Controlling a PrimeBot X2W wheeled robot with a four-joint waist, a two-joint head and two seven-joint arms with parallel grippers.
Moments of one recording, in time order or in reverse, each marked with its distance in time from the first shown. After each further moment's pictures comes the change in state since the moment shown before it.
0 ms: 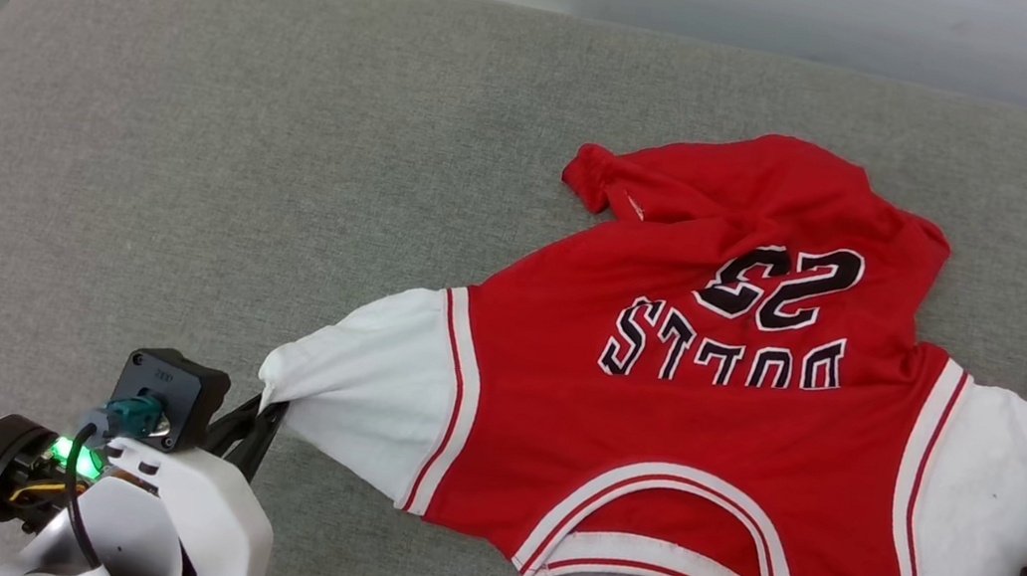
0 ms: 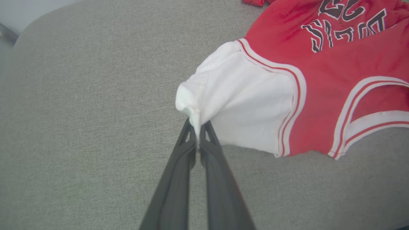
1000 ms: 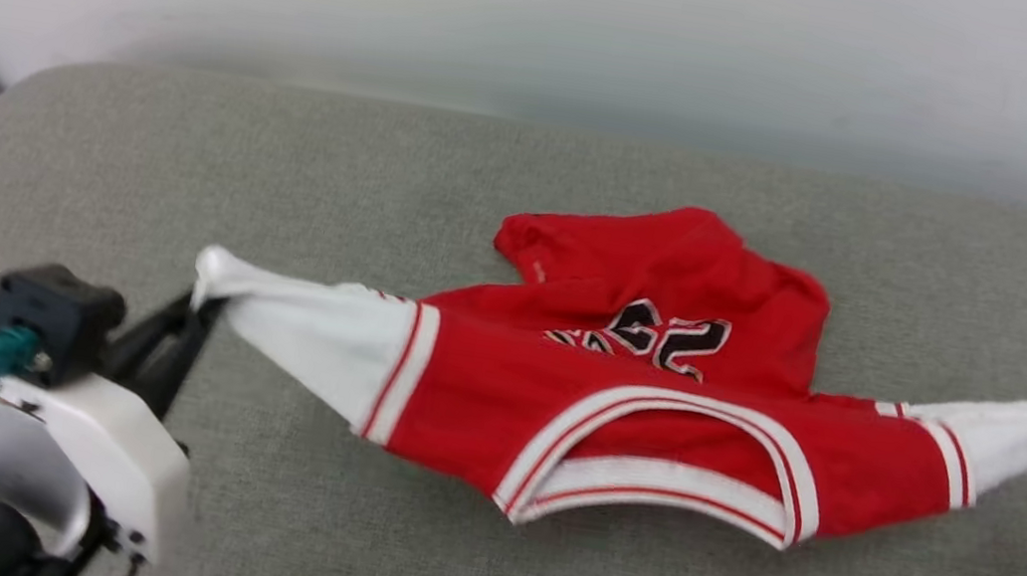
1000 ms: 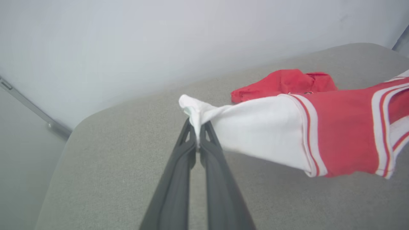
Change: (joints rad) left arm -0.040 0.082 0.116 -0.090 -0.056 -0.034 -0.063; right arm -0.092 -0.153 0.049 -0.212 0.192 0.001 -0.075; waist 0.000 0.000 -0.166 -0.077
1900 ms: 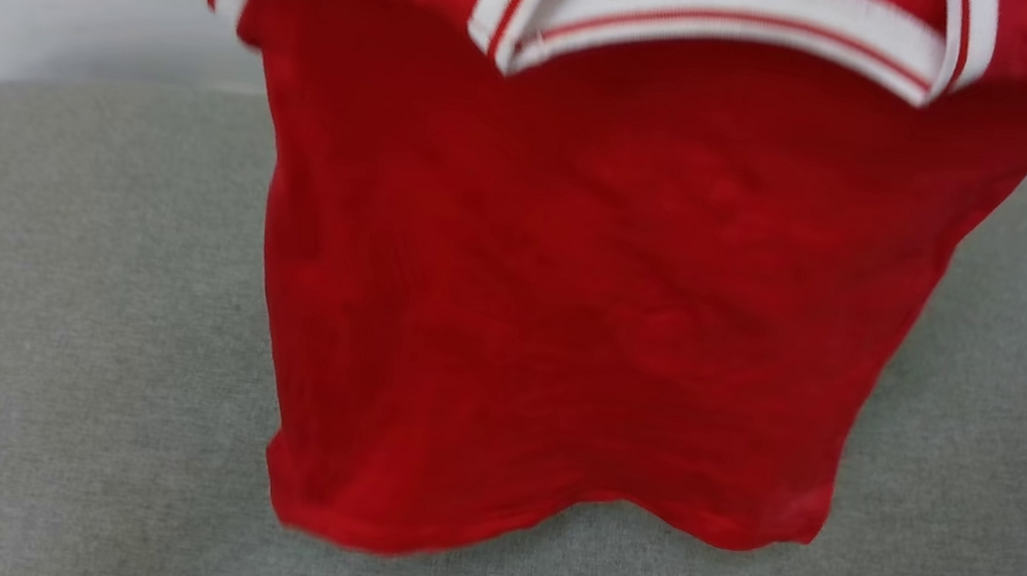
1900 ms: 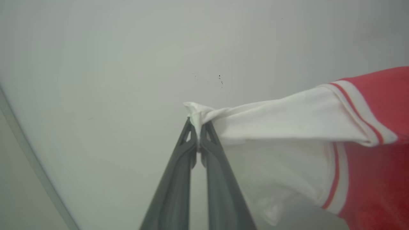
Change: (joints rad) left arm -0.509 0.120 0.181 0.038 0.027 -0.063 -0.122; right arm -0.540 -0.083 -0.018 -0.070 0.042 0.000 -0.103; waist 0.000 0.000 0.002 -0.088
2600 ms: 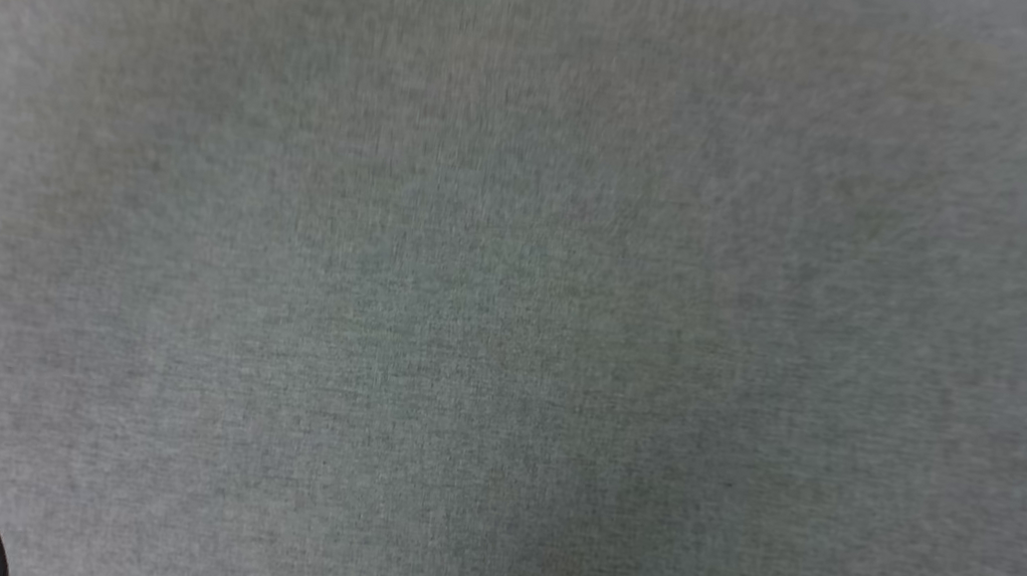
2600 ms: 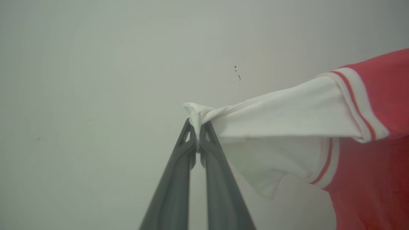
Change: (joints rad) left arm -0.848 -0.101 -0.170 0.558 0.085 -0.169 -0.148; right arm -0.731 0.029 0.127 0.403 -0.188 0.000 -0.183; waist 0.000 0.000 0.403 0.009
